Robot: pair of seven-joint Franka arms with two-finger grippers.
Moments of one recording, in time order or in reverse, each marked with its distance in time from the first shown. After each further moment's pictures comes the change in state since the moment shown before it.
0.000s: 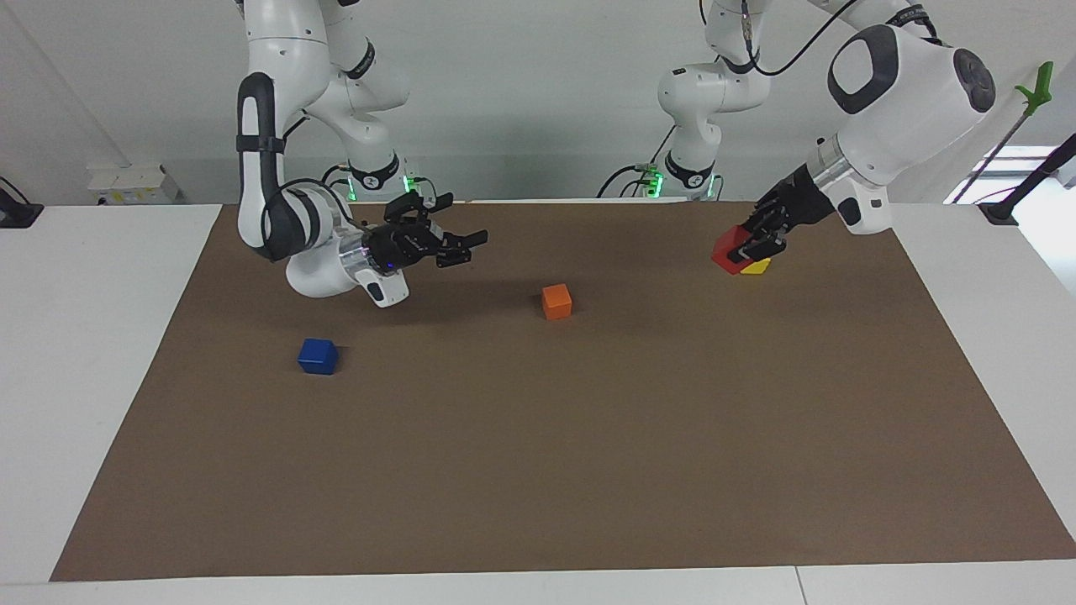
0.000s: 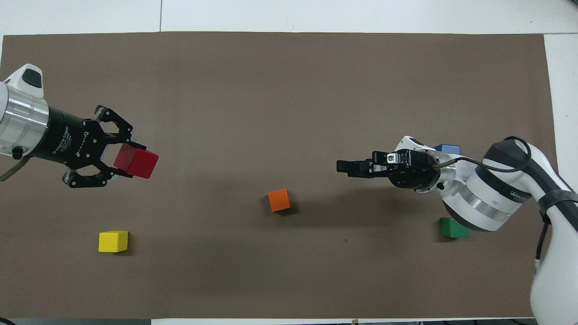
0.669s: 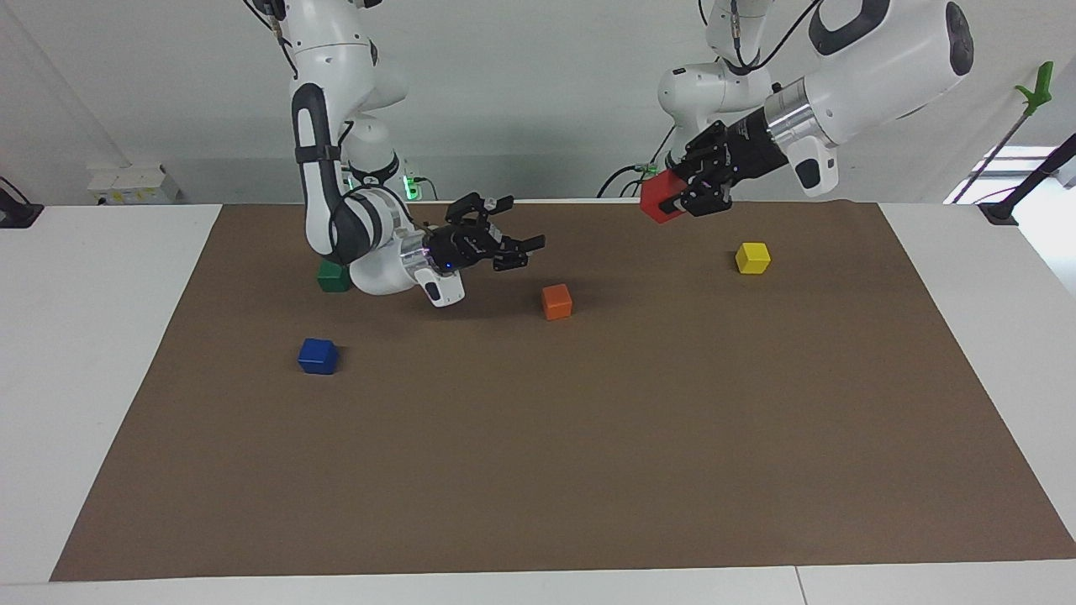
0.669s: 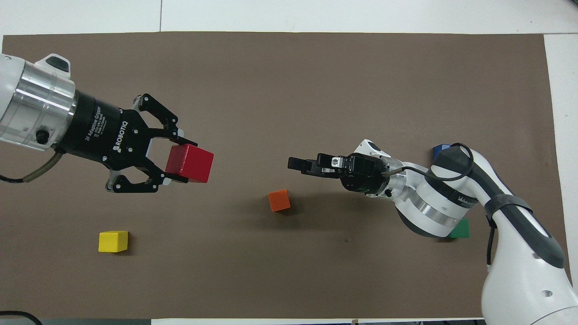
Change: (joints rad) left arm -0.005 0.050 -0.139 0.196 -0.219 -0.099 -0.437; right arm 0.199 0.023 0.001 0.034 0.190 0.146 -0.156
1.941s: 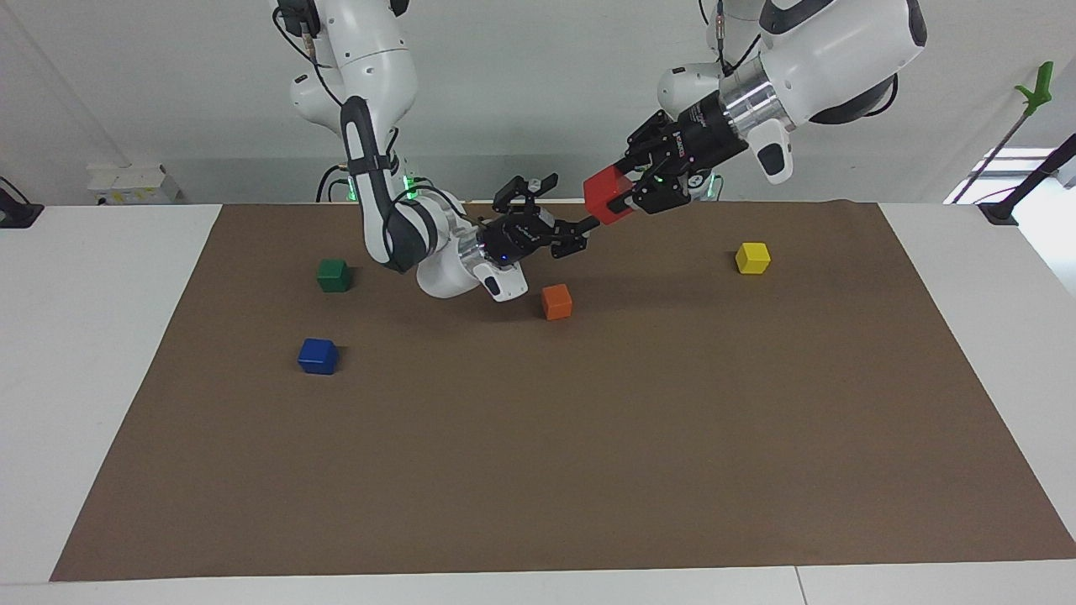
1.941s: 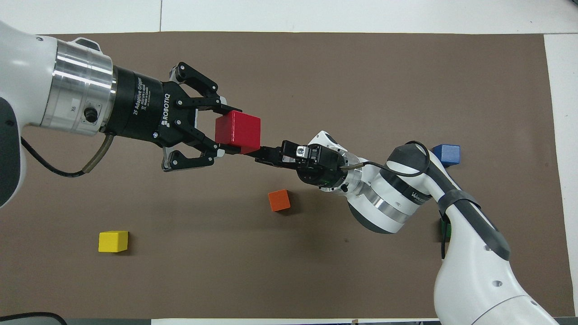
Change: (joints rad) left arm -0.048 0.023 -0.059 0.015 -0.080 0.244 -0.183; right arm 0.109 0.104 0.055 0.167 0.293 -0.062 -0.022
